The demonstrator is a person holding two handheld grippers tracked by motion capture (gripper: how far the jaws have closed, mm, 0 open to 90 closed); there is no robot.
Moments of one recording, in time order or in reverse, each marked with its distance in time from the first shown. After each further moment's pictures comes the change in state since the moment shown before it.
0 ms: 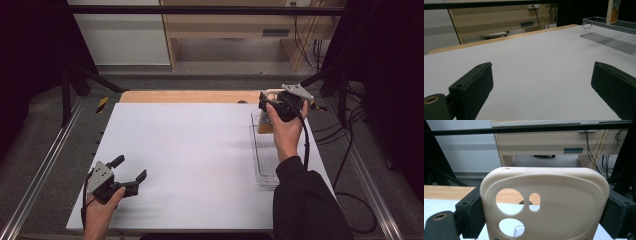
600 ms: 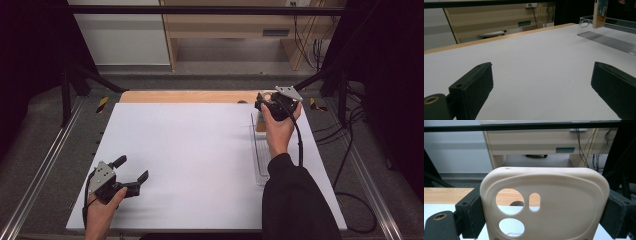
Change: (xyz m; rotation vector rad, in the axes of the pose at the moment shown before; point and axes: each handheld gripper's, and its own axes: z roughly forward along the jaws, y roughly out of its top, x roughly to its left) left arm -0.002 0.000 0.002 0.005 -0.020 0.001; right arm 0.003 -0.019 0.034 -0.013 -0.075 -0.012
